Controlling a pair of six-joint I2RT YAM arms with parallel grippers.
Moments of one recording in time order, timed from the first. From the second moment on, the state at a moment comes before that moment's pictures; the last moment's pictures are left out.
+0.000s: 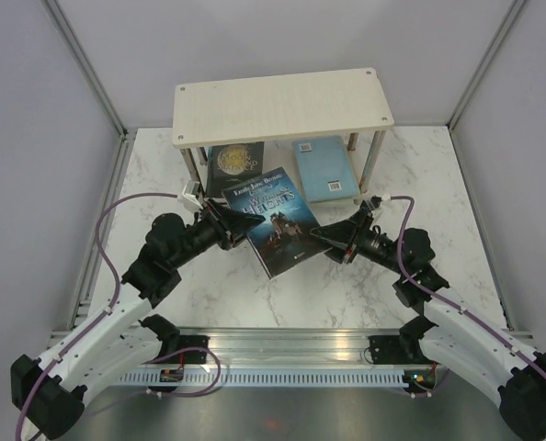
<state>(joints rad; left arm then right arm) -0.58 0.76 0.60 0.09 0.28 -1.35 0.53 0.79 0.38 0.52 -0.54 1.64</state>
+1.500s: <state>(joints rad) -0.47 0.65 0.84 -0.39 0.32 -1.10 0.09 1.34 0.70 0.38 -0.52 1.50</state>
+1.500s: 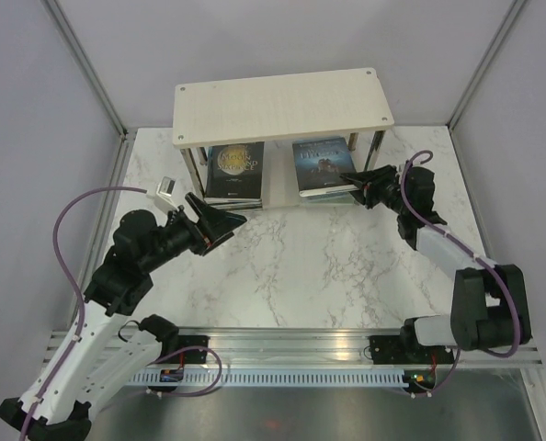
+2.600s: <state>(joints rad) -0.47 0.76 0.90 -0.50 0.31 -0.98 -0.09 1.50 0.81 0.14 -0.57 1.20</state>
